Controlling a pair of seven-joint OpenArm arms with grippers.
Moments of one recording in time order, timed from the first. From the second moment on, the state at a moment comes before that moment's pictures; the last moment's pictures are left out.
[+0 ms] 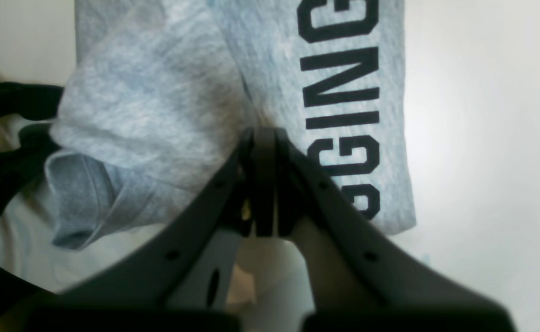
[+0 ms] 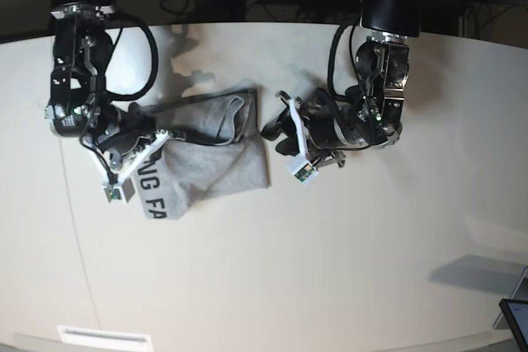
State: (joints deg) left arm -3.9 -10.3 6.1 81.5 -21.4 -41.0 49.9; right arm -0.5 7.3 0.7 107.4 23.4 -0.6 -74.1
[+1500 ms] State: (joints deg) left arm -3.2 -10.0 3.7 81.6 -21.6 -41.0 49.9; right arm 5.0 -1.5 -10.6 98.4 23.2 -0.4 -68.2
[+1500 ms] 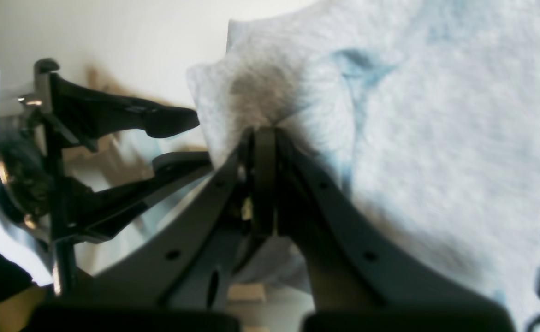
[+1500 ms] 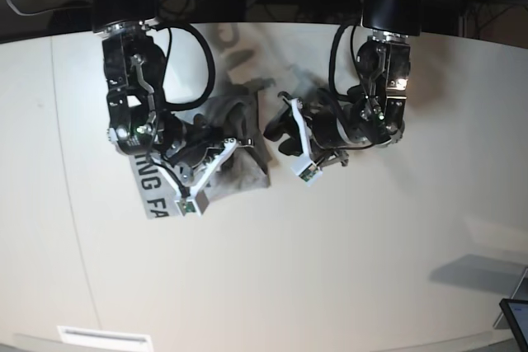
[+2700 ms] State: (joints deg) left arm -0.6 -12.4 -0.6 84.8 -20.3 -40.9 50.5; right arm 4.3 0.2 -3.3 102.4 23.4 -8.0 -73.6
